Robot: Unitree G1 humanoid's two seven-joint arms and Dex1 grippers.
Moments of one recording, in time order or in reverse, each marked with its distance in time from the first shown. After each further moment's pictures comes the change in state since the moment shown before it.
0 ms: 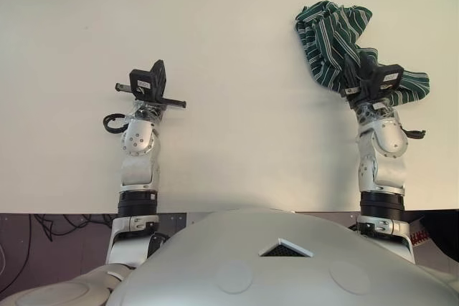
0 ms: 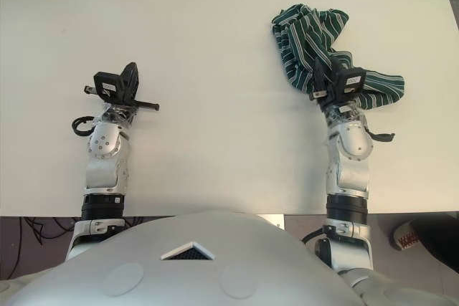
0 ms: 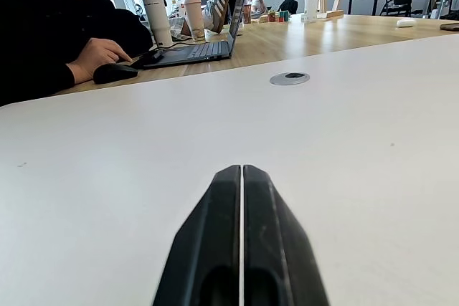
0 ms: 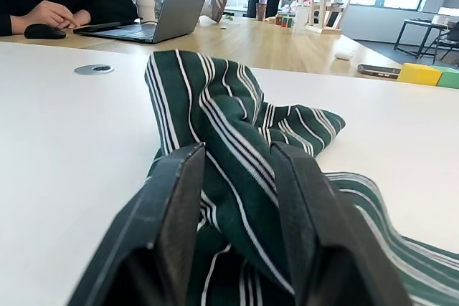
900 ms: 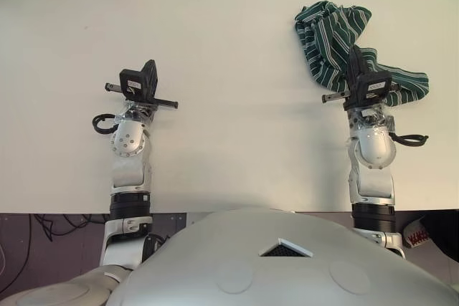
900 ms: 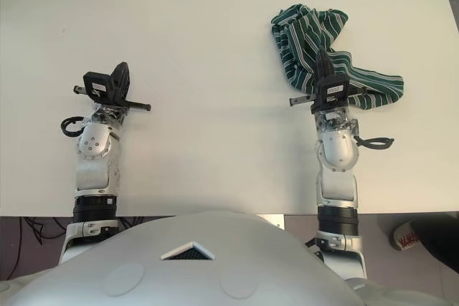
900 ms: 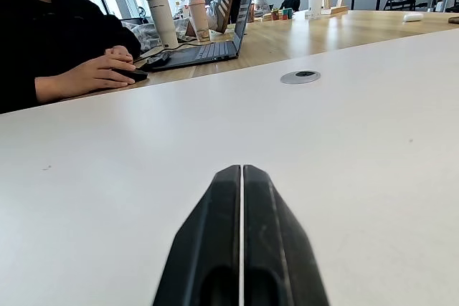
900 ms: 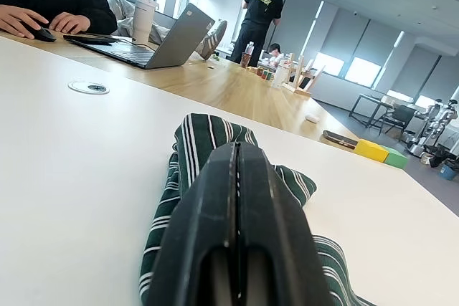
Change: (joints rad) left arm 0.013 0.037 0.036 -0.020 -0.009 0.010 -0.030; right arm 0.082 0.043 0.079 -0.147 -0.216 -0.176 -0.170
